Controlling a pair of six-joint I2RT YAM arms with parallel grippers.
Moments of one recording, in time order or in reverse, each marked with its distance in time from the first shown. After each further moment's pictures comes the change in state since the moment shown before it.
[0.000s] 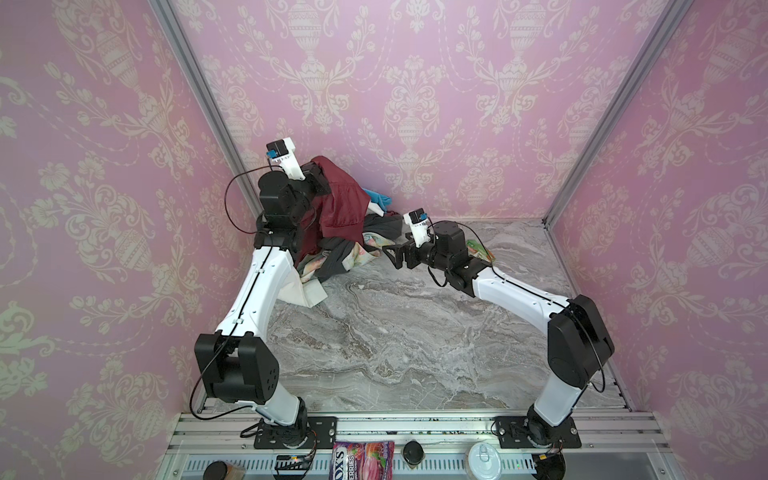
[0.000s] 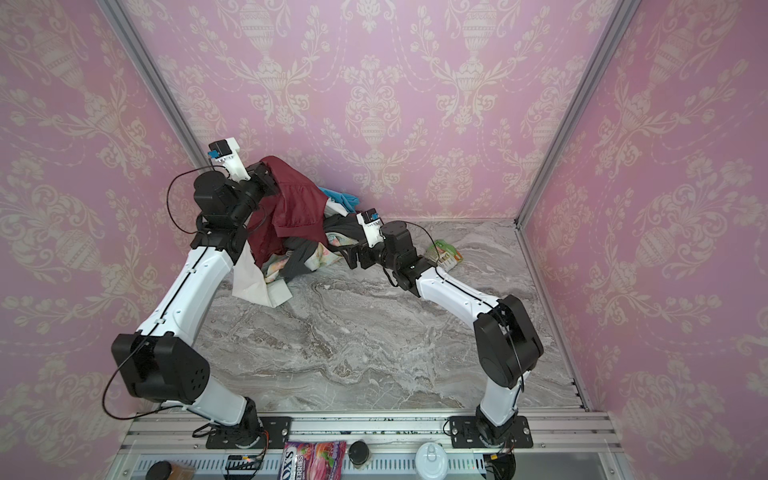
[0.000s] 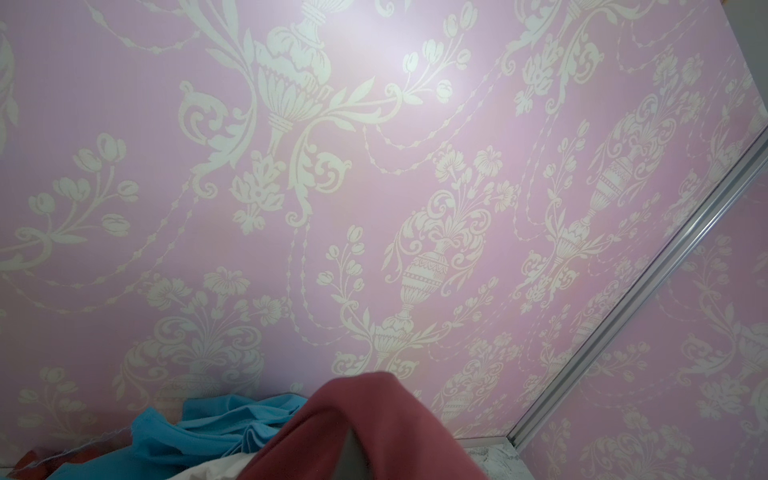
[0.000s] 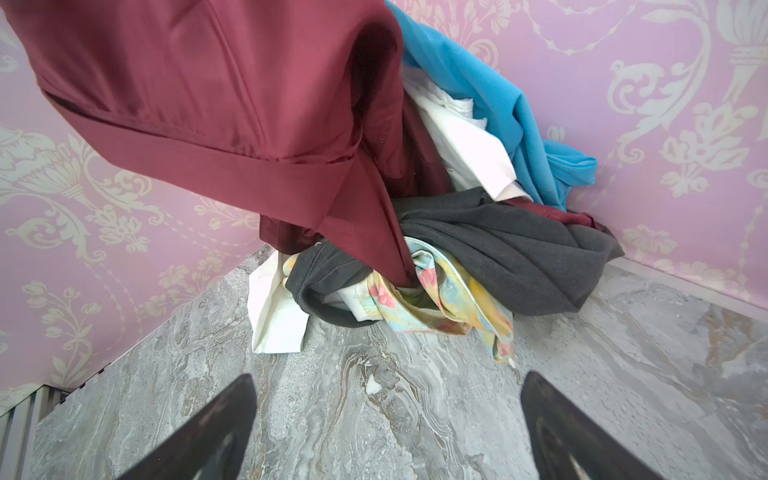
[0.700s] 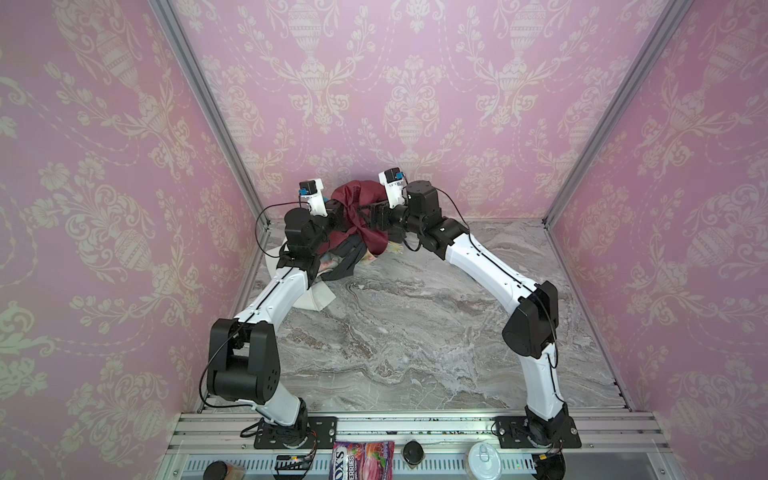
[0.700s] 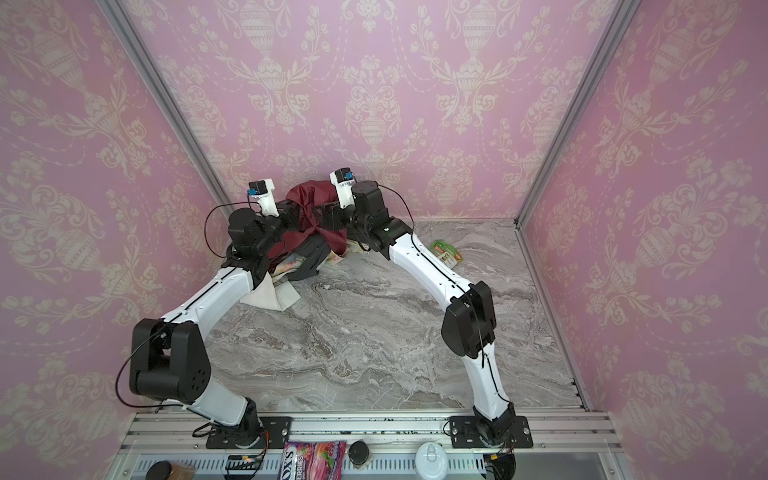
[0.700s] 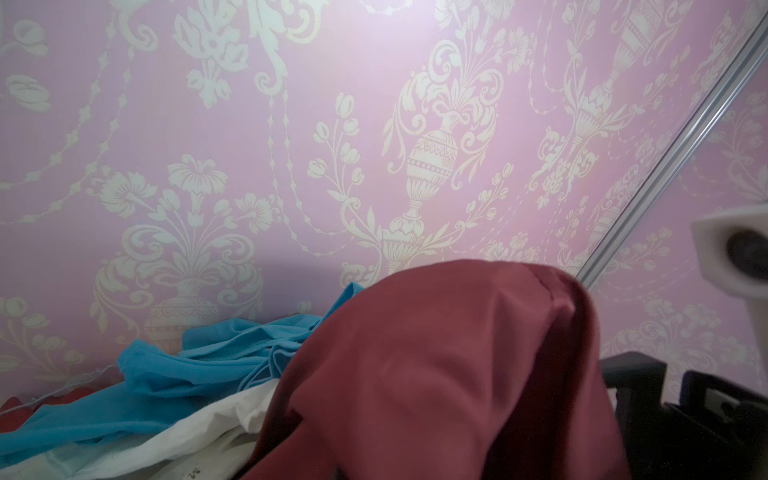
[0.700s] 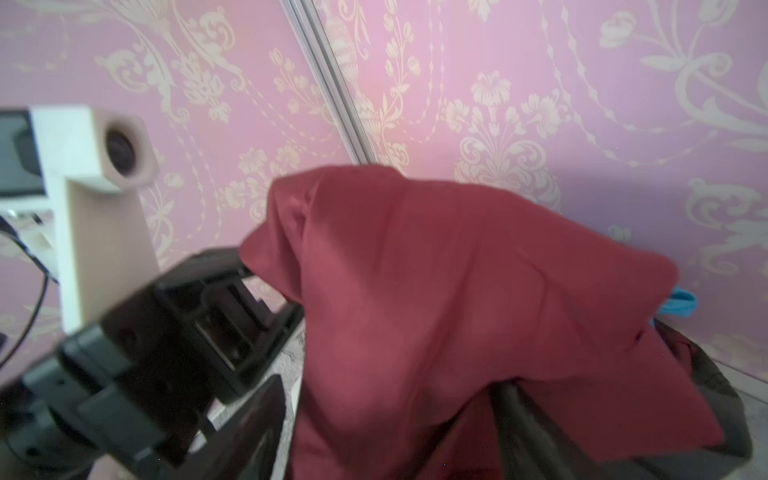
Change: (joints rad) left arm -0.041 0.007 -0.393 0.315 0.047 0.121; right arm 0.043 0.322 0.700 -0.334 0.000 0.123
